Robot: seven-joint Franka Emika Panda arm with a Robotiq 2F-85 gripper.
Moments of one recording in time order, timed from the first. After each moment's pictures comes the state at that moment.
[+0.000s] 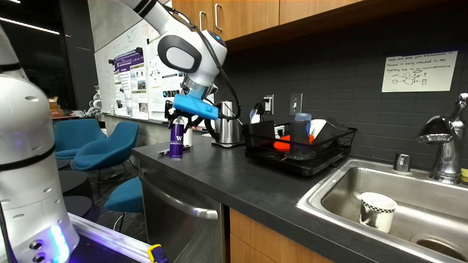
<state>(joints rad) -0.30 -0.29 -0.31 -2.53 0.60 1.97 -1.59</state>
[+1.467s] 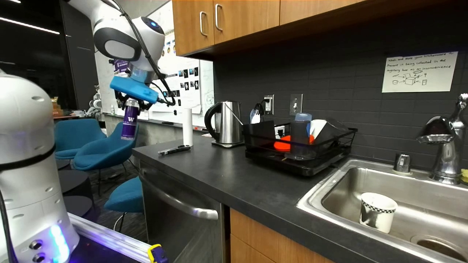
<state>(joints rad) -0.23 -0.72 0.10 -2.79 0.92 2.04 -1.20</state>
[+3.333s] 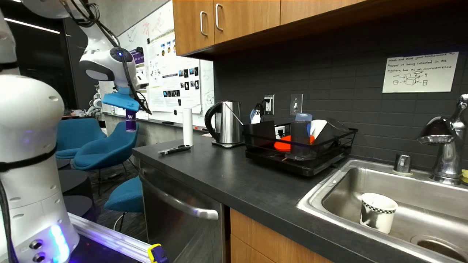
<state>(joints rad) -0.05 -0.21 0.56 -2.44 1.72 2.80 -1.47</state>
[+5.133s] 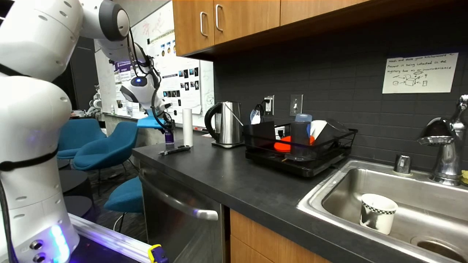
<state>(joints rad) 0.07 0.48 0.42 -1.83 2.06 3.45 -2.02</state>
